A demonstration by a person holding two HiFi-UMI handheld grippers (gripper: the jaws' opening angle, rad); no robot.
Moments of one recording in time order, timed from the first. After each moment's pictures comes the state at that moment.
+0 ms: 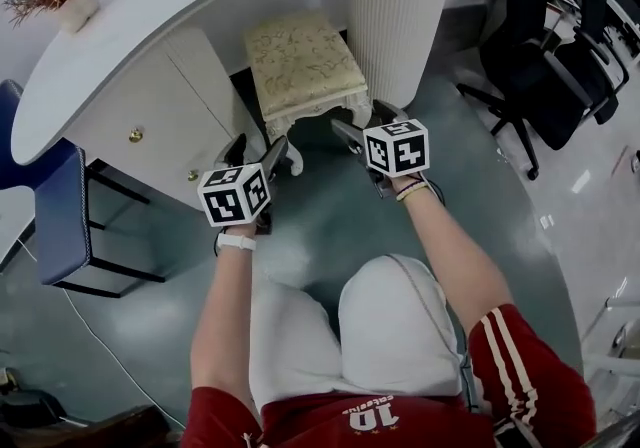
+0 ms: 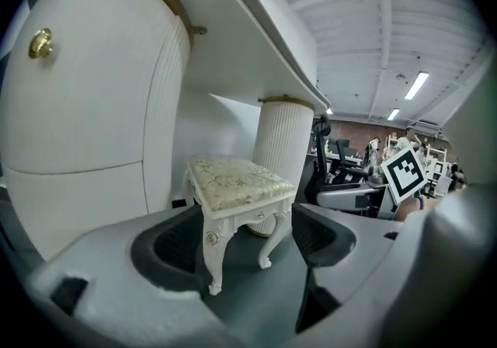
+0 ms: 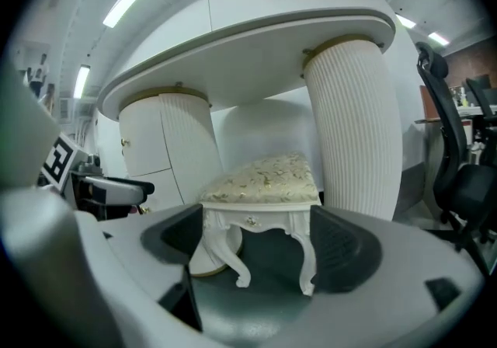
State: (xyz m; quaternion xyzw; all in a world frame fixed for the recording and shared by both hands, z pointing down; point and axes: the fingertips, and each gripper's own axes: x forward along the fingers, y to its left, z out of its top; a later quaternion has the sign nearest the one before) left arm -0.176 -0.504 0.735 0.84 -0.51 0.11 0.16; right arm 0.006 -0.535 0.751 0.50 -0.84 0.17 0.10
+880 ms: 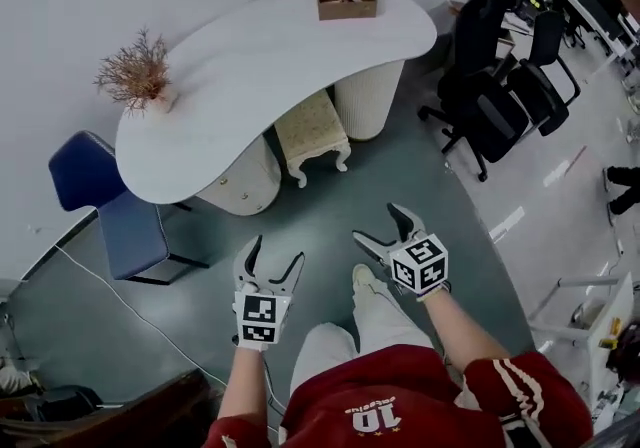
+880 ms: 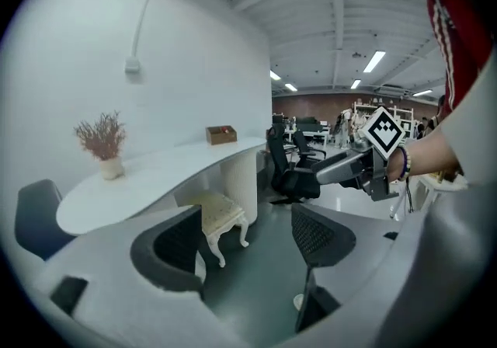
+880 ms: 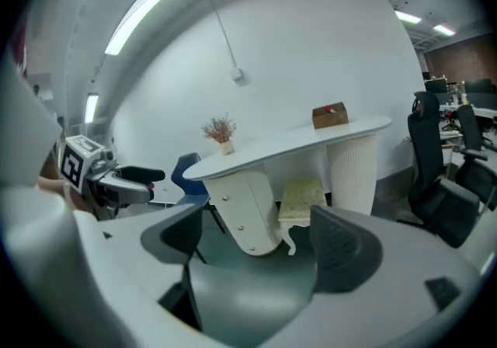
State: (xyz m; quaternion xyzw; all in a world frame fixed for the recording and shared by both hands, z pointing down) left arm -0.182 -0.230 0.370 0.87 -0.43 0.23 0.08; right arm 0.006 -0.247 0.401 0.46 -0.84 0.23 0.12
